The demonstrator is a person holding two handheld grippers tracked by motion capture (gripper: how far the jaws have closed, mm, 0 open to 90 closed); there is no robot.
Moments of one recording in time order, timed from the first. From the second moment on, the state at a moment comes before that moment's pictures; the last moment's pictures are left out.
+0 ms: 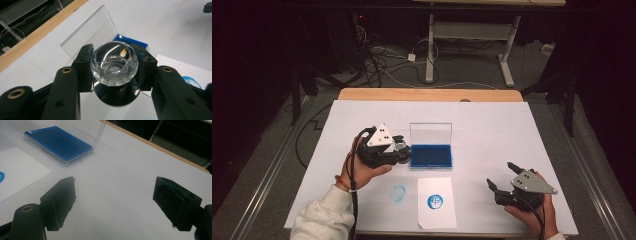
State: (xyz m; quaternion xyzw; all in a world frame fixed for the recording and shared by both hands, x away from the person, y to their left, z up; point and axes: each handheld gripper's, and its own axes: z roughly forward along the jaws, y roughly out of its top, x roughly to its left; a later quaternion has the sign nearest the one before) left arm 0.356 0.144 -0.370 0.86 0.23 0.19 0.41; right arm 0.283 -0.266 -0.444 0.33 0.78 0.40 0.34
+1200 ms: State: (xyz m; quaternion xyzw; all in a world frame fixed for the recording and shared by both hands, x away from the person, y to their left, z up) left arm 0.418 0.154 -0.396 0.89 0.28 0.17 0.32; right arm 0.285 -0.262 -0.450 0.33 0.80 0.38 0.33
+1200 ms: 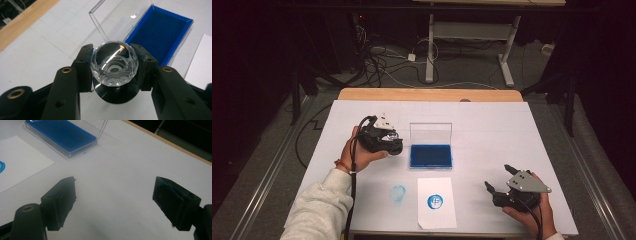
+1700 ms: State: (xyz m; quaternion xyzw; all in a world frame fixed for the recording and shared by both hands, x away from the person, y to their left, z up) left arm 0.429 0.142 -0.416 0.90 0.28 0.15 0.30; right arm 0.285 -0.261 -0.451 0.33 0.80 0.38 0.33
